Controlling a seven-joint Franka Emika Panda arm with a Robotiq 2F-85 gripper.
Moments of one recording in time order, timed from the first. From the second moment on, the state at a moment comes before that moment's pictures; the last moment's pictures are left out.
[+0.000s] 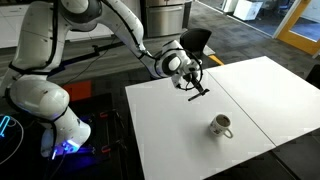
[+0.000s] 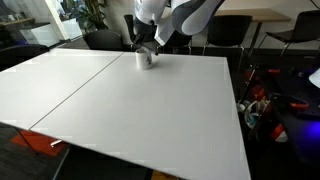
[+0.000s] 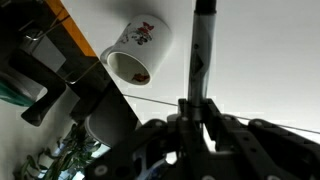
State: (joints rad) arm 0.84 0.76 -0.89 -2.01 -0.20 3.01 0.60
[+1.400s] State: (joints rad) arm 0.87 0.94 -1.13 -1.93 0.11 3.01 0.60
